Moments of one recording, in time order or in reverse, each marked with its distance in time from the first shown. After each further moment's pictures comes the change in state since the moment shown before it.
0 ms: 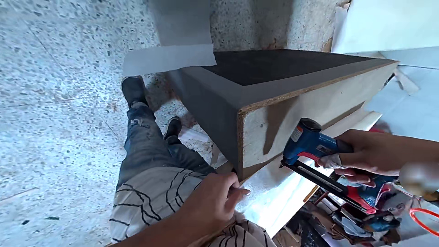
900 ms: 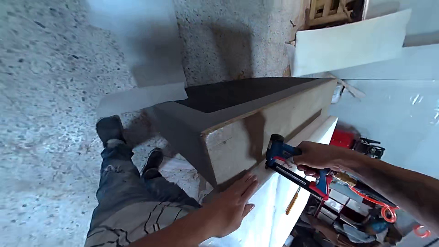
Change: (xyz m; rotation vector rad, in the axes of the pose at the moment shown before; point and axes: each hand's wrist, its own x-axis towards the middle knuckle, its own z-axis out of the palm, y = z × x) left_hand 0.060 0.032 0.062 0.392 -0.285 0.449; right_hand 0.014 0.059 0.000 0.073 0.281 0.113
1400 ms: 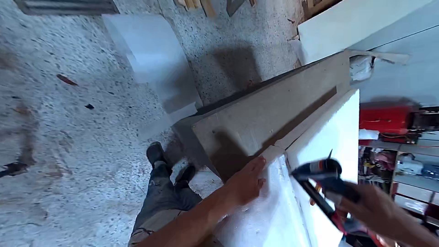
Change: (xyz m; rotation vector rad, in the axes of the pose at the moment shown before) left_hand 0.048 0.036 0.015 0.117 0.049 -0.295; right_hand -0.062 0.201 0.142 0.091 0.644 -0.479
